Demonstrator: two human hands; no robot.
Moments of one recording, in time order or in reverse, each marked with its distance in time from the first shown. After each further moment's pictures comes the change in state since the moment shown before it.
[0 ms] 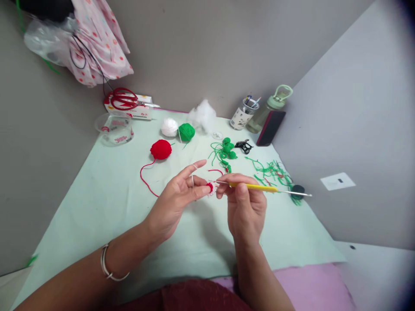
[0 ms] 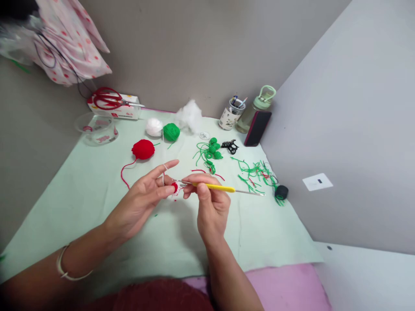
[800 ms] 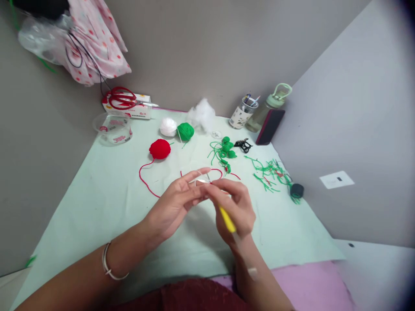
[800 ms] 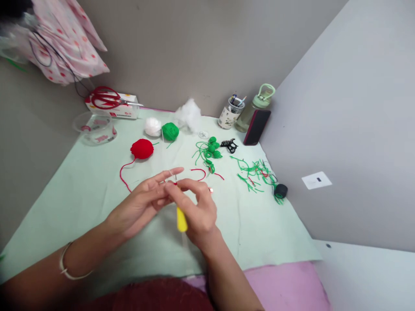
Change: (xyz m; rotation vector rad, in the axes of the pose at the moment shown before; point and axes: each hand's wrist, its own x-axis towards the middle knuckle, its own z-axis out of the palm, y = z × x) left_hand 0.004 -0.005 -0.002 -0.168 -0.030 -0.093; right_hand -0.011 0.006 -0.005 -0.676 -0.091 -0.525
